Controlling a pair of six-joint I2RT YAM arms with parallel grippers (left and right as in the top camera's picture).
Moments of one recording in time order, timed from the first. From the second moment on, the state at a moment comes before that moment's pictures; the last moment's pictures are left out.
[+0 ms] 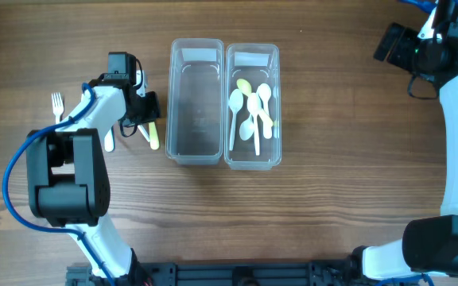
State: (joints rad) left arm -0.01 1.98 1.24 -0.58 0.11 -0.21; right arm -0.15 1.65 1.71 -1.00 0.05 0.25
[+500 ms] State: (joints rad) left arm -0.05 1.72 1.40 -0.80 0.05 -0.22; right arm -0.15 1.65 1.71 -1.00 0.05 0.25
